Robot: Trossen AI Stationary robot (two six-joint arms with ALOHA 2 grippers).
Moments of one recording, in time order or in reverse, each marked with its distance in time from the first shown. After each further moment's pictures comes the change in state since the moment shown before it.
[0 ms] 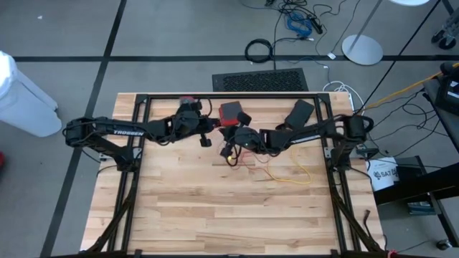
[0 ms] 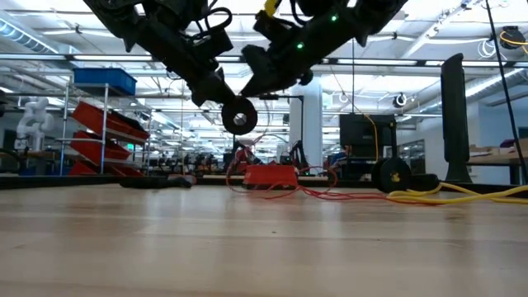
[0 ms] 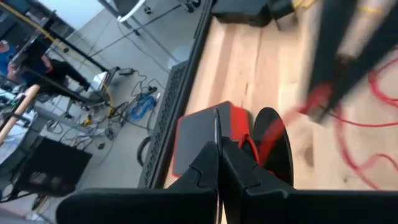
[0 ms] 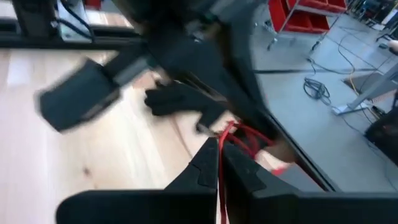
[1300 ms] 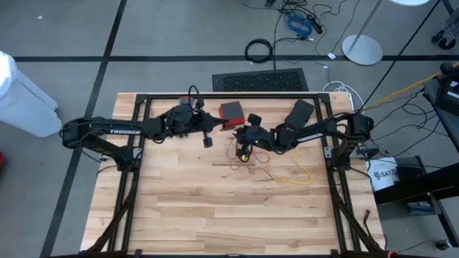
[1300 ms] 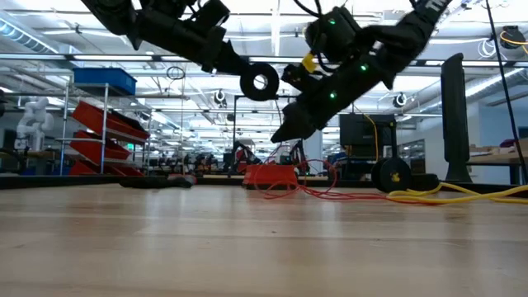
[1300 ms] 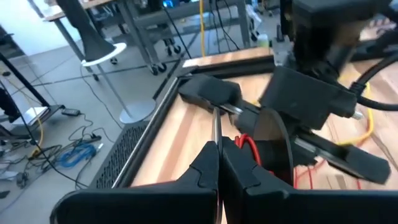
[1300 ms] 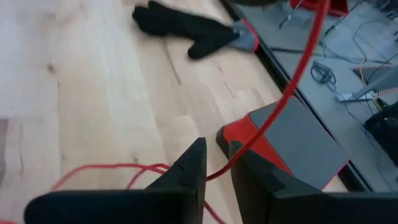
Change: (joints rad) left arm 0.039 -0.042 0.001 0.175 0.309 -0.226; right arm -0.087 -0.036 -0.302 0.181 -0.111 -0.099
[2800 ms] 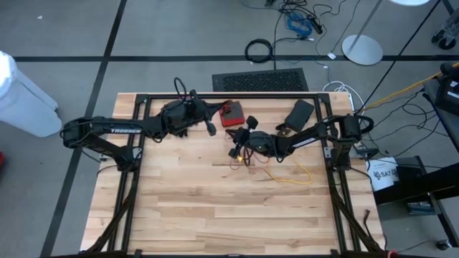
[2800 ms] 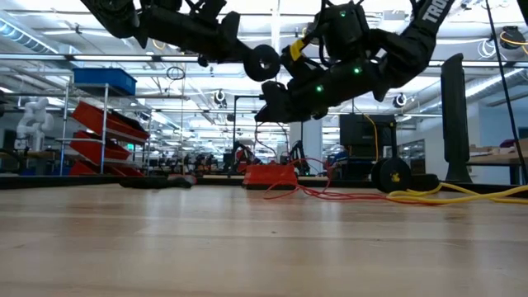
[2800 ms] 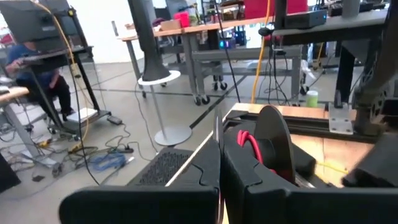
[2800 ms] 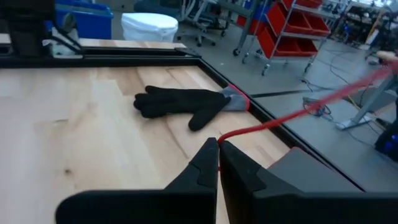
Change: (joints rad) left arm 0.024 0.014 0.000 0.229 -0.165 -0.144; right arm 0.047 0.094 -0.018 0.406 0.080 0.085
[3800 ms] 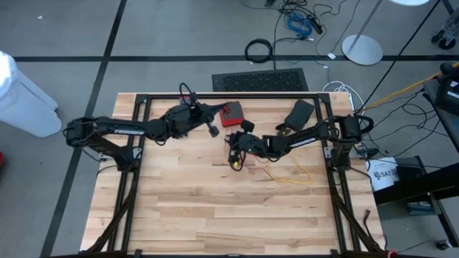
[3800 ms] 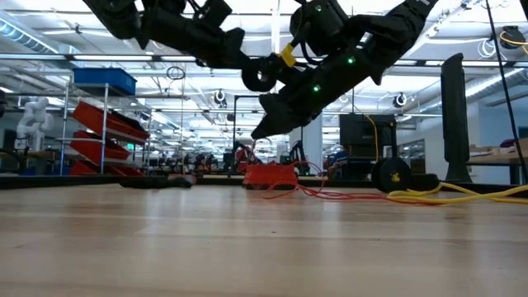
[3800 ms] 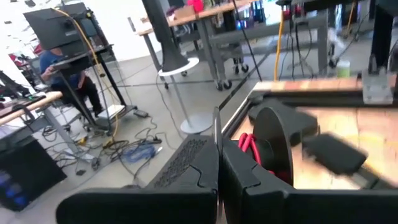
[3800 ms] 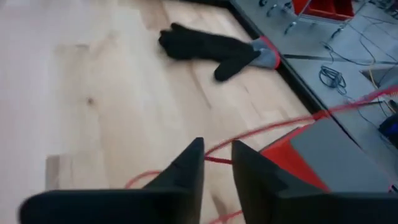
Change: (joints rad) left arm -0.036 0.026 0.000 -0.031 -0.136 0.119; right arm 0.038 -0.006 0.133 -0.431 -0.025 -0.009
